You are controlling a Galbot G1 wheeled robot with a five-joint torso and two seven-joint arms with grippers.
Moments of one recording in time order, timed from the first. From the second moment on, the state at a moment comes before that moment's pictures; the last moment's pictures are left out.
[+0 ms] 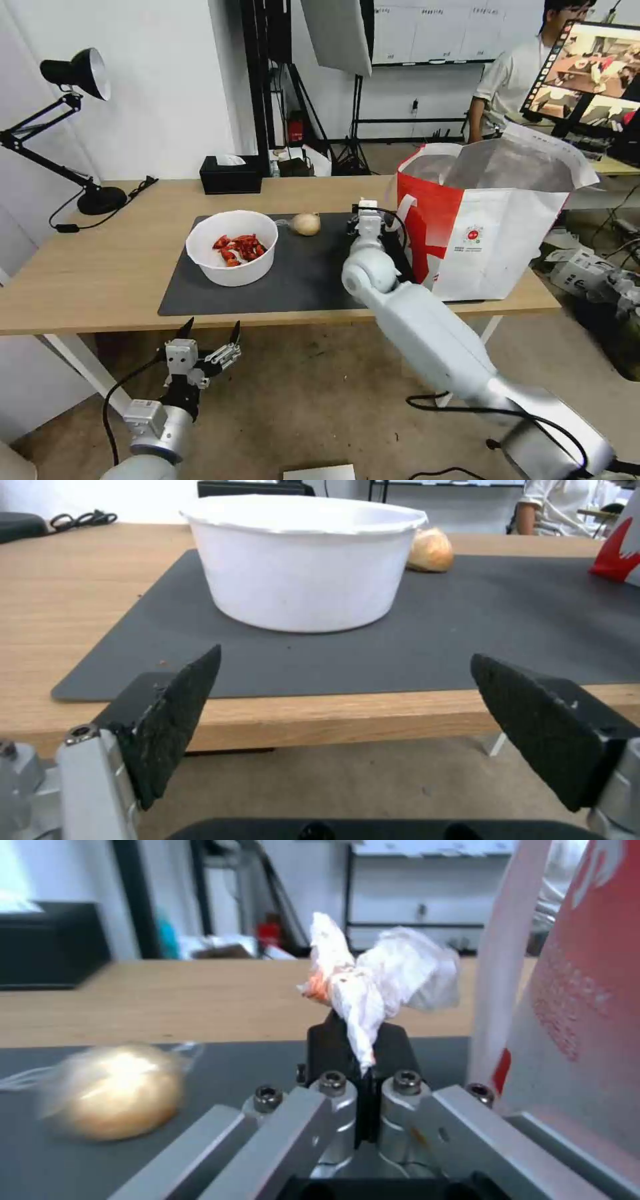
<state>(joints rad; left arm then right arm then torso) 1.72 -1.20 -0.52 -2.20 -0.33 0.03 -0.13 -0.52 1.21 -0.22 1.58 0.65 -0.27 0.72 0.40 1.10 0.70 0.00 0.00</state>
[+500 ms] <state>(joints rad) 1.72 -1.21 -0.51 -2.19 -0.34 0.03 -0.14 -0.67 1.06 -0.11 1.69 0.63 0.02 0.23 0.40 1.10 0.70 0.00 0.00</state>
